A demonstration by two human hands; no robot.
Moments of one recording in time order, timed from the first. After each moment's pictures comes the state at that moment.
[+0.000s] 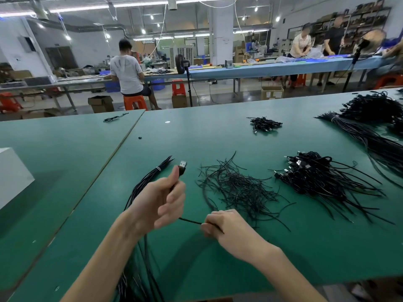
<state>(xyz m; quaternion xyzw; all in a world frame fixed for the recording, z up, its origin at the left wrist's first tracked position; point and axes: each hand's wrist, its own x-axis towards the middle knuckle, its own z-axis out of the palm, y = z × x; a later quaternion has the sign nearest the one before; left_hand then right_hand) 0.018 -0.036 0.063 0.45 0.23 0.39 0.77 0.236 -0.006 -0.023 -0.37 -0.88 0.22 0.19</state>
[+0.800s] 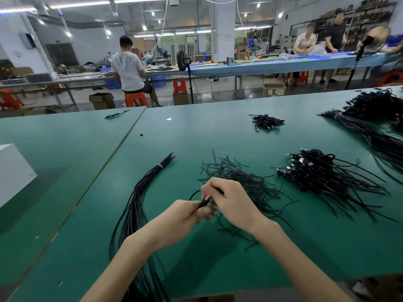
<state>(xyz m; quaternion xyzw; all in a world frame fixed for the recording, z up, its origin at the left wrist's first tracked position) 0.043 -0.045 0.022 0.75 0.54 0.24 0.30 0.223 0.008 0.030 -0.34 -0.77 0.39 0.37</state>
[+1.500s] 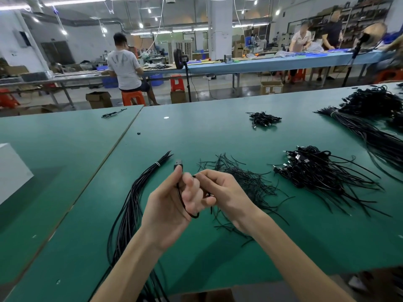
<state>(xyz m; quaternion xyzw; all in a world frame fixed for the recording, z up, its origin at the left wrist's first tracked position) 0.072 -0.066 0.059 0.36 0.14 0.58 0.72 0.215 -0.010 0.051 -0.27 -0.62 0.61 0.41</state>
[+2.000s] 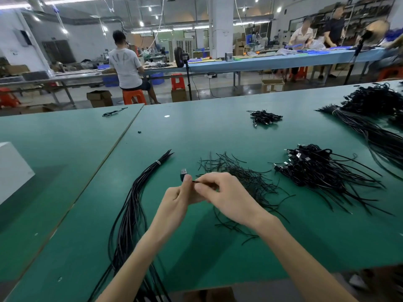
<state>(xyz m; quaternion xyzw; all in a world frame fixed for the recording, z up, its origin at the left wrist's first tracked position) 0.062 -0.041 0.017 0.56 0.52 0.50 0.40 0.224 -0.007 0.053 -0.36 -0.79 0.37 0.34</state>
